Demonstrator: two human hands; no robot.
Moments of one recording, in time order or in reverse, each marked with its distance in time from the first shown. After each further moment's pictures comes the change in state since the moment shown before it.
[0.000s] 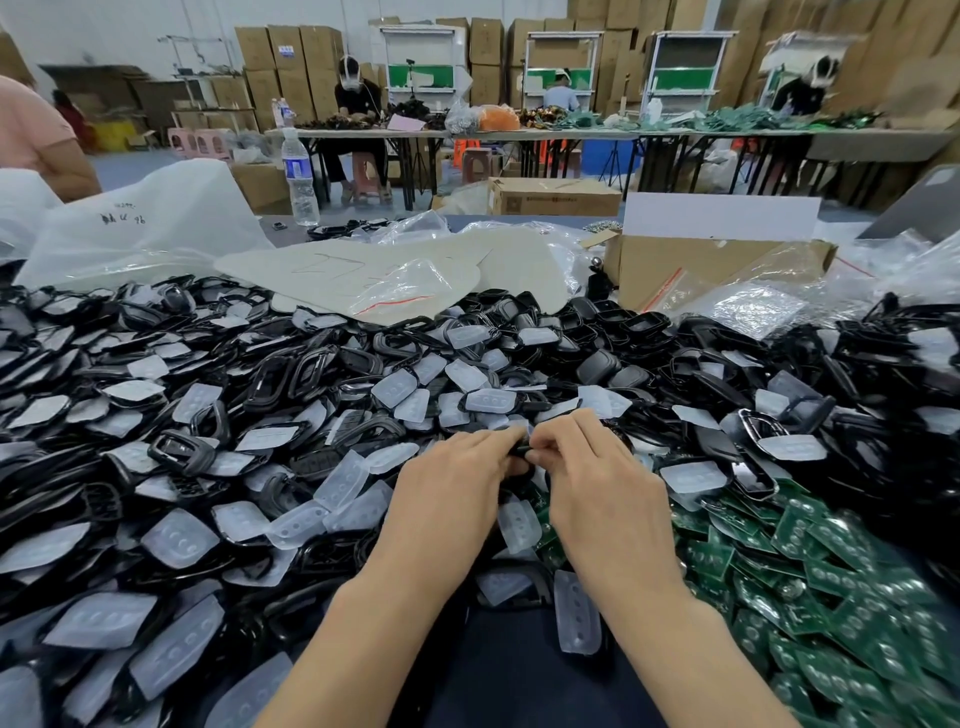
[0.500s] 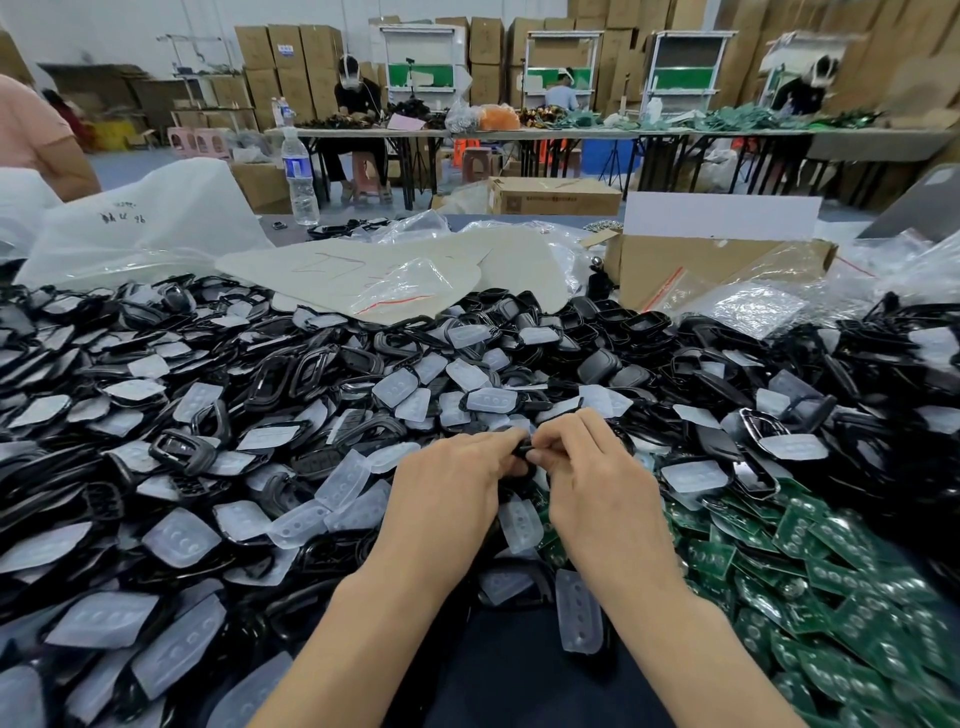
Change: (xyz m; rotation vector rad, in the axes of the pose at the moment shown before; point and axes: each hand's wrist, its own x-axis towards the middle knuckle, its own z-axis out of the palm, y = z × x) left_hand 0.001 -0.001 0.000 0.044 0.037 0.037; right_hand 0.000 0.001 0.004 0.153 -0.017 0.035
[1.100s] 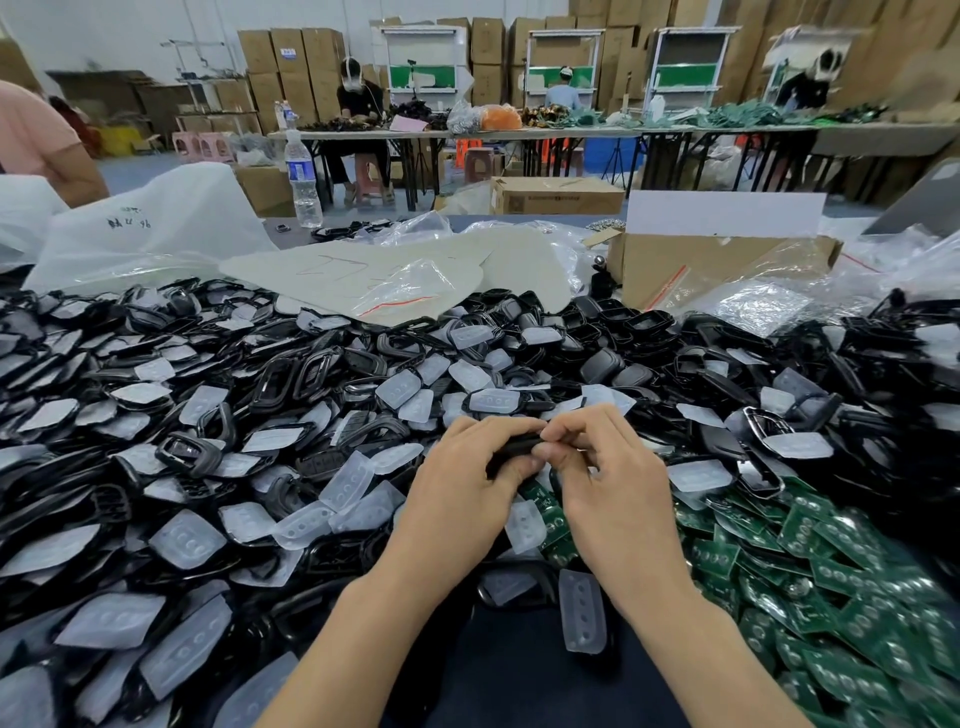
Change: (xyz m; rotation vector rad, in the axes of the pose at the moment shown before) left_hand 0.001 -0.006 0.013 -0.518 0.022 -0.110; right_hand 0.003 -0.003 -0.009 0.397 -0.043 0.229
